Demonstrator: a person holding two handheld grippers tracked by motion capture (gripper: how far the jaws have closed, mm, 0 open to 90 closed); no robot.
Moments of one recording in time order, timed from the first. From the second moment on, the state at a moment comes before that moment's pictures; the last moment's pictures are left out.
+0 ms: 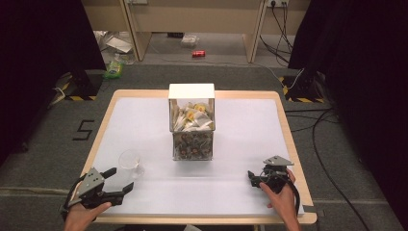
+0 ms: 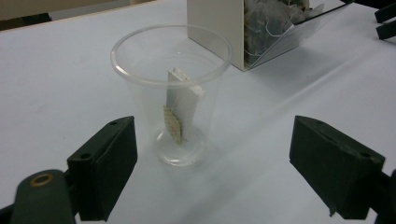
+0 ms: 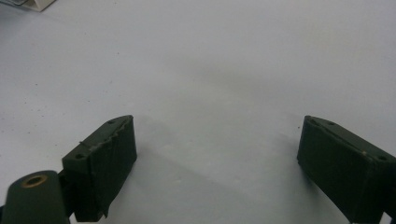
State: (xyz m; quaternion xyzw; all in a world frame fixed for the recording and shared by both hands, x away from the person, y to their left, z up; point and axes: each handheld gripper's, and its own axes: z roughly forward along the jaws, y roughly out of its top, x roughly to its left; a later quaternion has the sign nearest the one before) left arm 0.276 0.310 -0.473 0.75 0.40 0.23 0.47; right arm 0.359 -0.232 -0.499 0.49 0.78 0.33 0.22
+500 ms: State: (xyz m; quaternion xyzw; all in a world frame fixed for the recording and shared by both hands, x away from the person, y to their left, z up) left arm 0.273 0.309 -0.494 0.76 0.41 0.21 0.46; right arm 0.359 -0.232 -0.499 0.49 0.78 0.33 0.22
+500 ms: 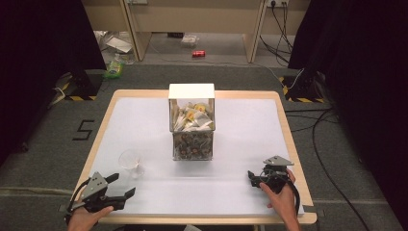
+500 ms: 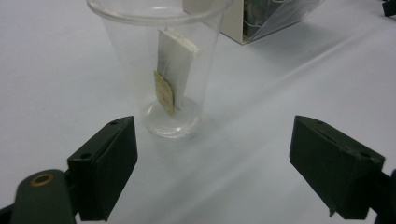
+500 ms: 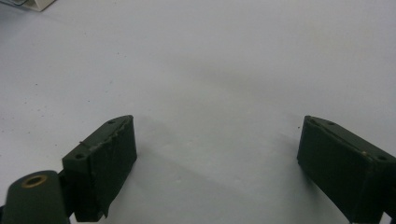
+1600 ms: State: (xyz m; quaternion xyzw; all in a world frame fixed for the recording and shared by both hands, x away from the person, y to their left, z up) left arm 0.258 0.297 -0.517 0.79 0.40 0.21 0.42; right arm 0.359 -0.231 -0.499 0.49 0.78 0.33 0.22
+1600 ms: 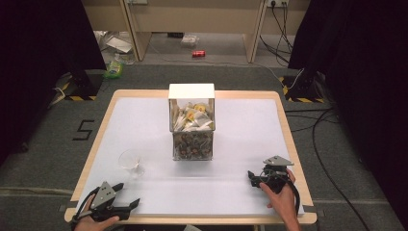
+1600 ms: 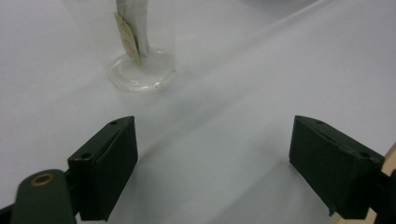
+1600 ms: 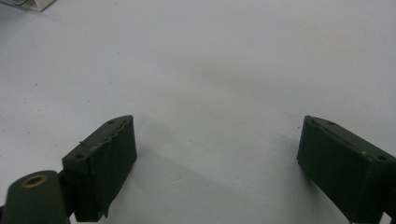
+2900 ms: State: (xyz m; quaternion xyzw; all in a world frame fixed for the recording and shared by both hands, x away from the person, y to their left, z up) left arm 0.240 0.301 -0.533 0.75 0.41 0.23 0.47; right arm 0.359 -0.231 -0.499 0.49 0.78 0.33 0.22
